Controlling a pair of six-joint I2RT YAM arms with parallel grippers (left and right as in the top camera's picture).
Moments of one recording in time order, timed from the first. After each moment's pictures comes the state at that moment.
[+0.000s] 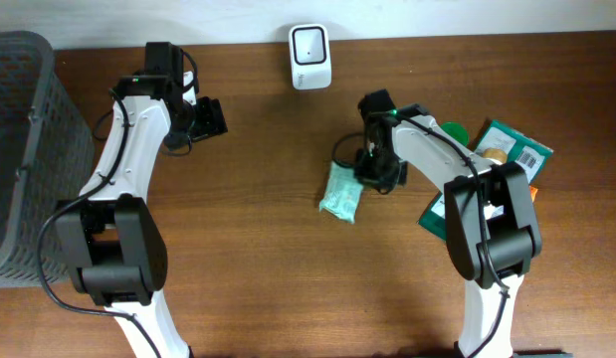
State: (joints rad) left arm -0.02 2.06 1.76 -0.95 0.14 -0.27; right arm 0.30 2.14 1.53 -0.87 -0.12 0.44
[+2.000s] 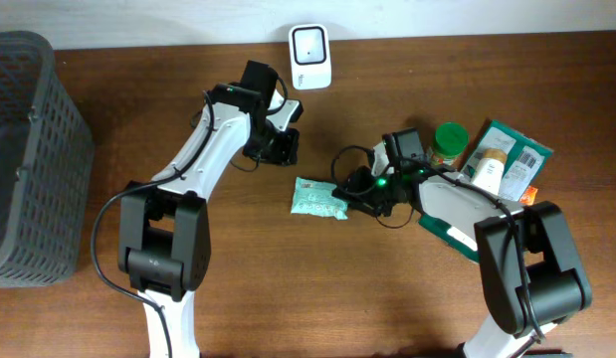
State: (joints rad) left arm -0.32 2.14 1.76 -1.00 0.35 -0.01; right arm 0.26 1.85 0.97 -0.23 -0.63 0.70
